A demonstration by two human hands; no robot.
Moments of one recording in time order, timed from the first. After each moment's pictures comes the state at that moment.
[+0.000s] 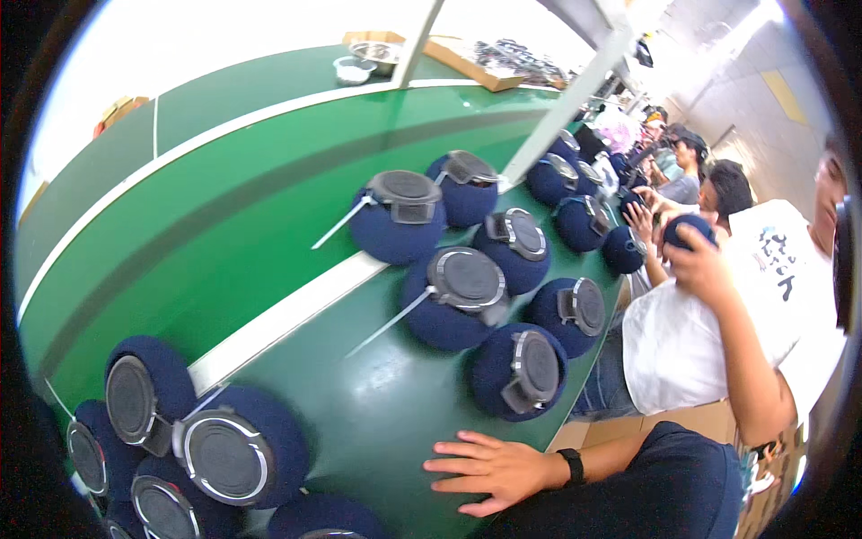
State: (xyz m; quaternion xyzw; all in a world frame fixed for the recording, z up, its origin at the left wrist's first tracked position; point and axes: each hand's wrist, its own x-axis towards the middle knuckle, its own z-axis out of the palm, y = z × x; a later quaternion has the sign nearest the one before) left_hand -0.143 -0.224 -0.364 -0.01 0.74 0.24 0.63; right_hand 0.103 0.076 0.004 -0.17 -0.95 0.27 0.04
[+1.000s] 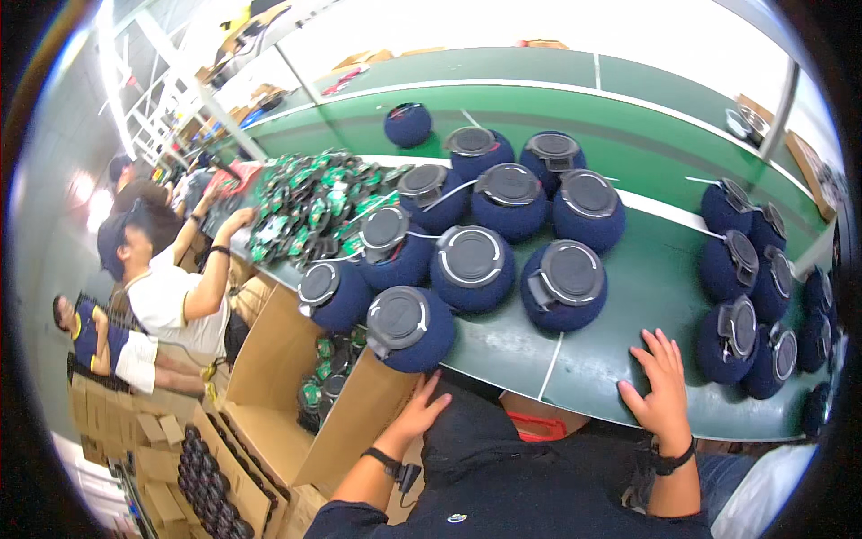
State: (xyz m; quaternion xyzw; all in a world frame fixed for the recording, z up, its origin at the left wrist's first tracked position) left_hand -0.104 -0.369 -0.175 0.16 0.81 0.48 0.28; right_hand 0.107 0.052 0.011 -0.14 -0.95 0.22 0.15
